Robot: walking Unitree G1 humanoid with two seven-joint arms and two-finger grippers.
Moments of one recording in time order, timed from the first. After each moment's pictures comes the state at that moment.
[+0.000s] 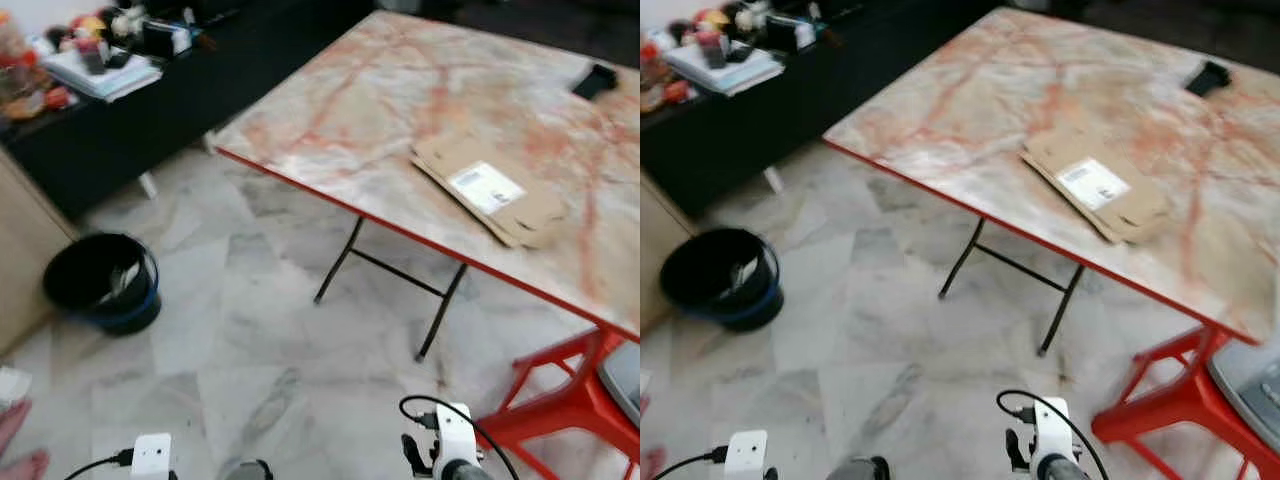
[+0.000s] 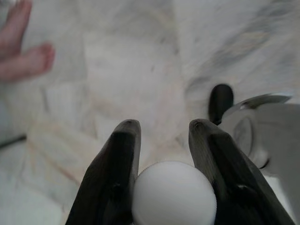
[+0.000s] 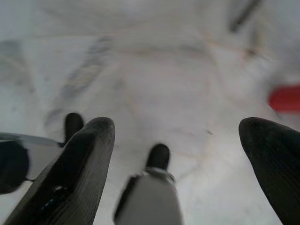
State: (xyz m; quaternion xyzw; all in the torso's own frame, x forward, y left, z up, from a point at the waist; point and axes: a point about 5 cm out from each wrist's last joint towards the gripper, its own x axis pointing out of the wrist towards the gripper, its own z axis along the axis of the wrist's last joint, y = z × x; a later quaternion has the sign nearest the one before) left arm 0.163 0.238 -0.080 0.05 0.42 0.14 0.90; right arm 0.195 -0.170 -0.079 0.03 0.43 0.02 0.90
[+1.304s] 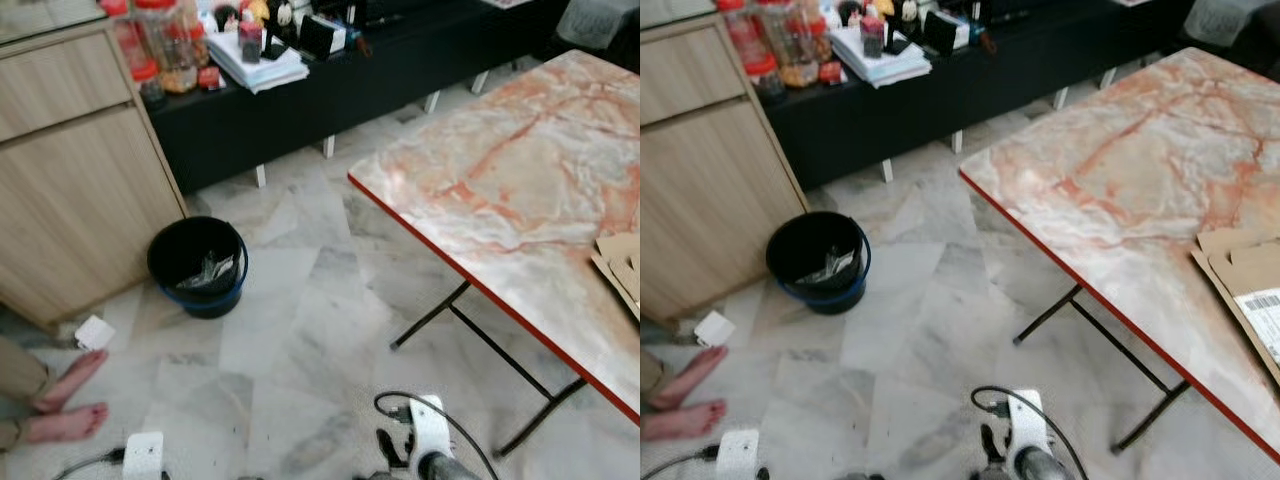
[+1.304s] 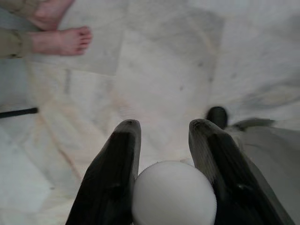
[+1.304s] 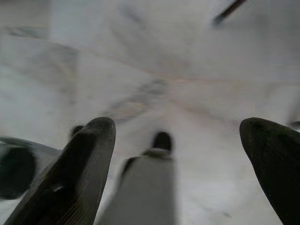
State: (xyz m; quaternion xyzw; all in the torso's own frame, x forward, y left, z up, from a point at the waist) left arm 0.167 0.230 -0.080 0.04 0.42 0.13 0.90; right arm 0.192 -0.167 -0.081 0.01 0.44 0.04 0.90
